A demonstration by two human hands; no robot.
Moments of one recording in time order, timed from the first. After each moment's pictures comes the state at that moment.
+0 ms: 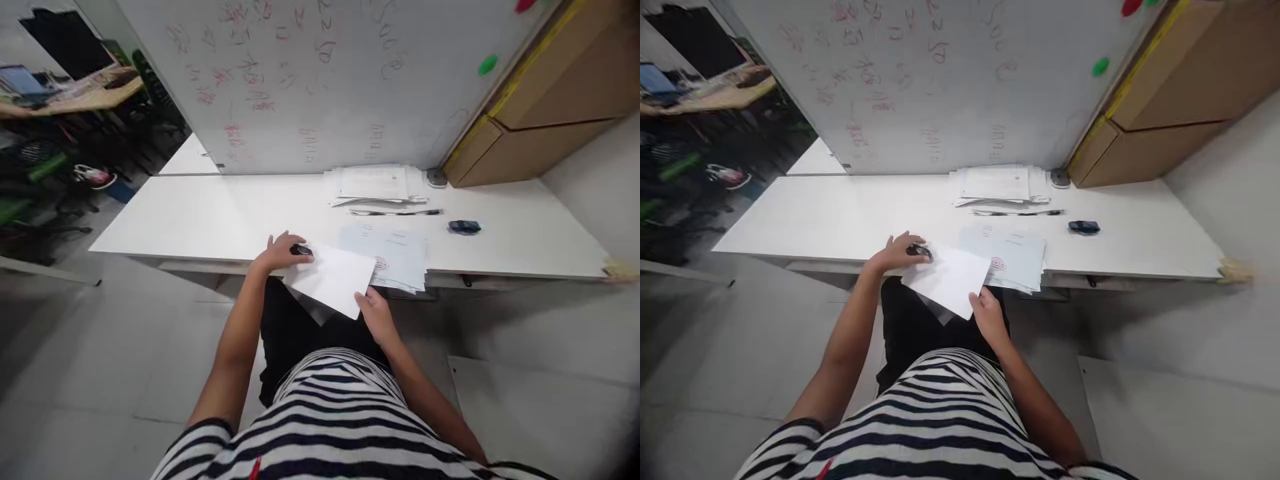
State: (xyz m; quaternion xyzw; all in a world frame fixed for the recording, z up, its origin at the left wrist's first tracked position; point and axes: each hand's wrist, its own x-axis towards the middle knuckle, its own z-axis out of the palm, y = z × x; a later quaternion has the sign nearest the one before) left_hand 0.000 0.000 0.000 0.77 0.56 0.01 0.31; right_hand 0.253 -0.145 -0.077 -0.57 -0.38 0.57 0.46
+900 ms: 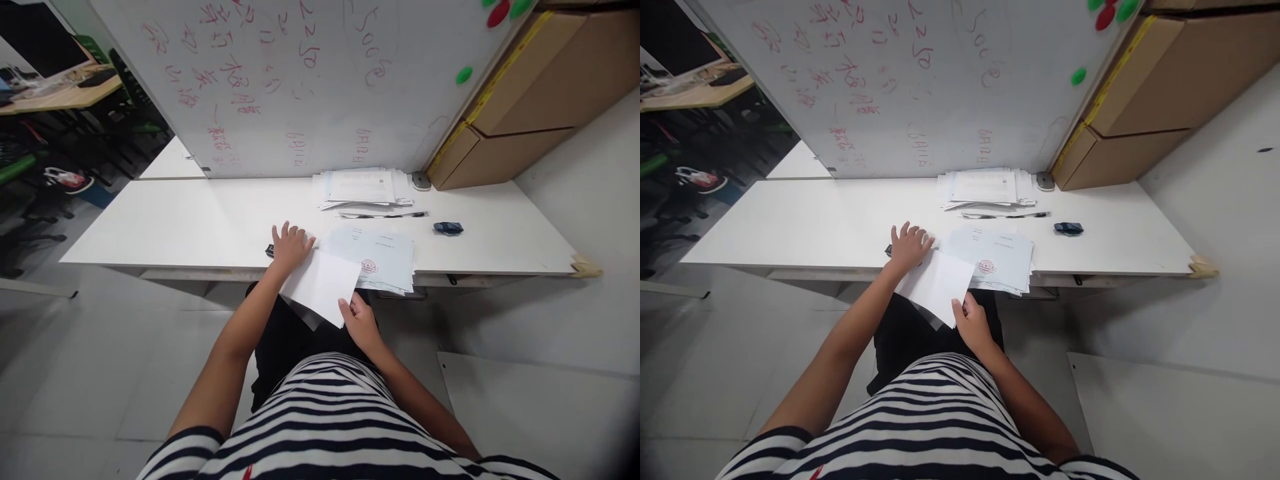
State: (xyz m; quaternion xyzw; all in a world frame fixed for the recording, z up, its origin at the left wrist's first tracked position) left_hand 0.038 0.029 -0.058 0.78 0.61 0.11 0.00; right_hand 0.220 -0.156 -0.076 -0.60 -0.53 0.44 0.41
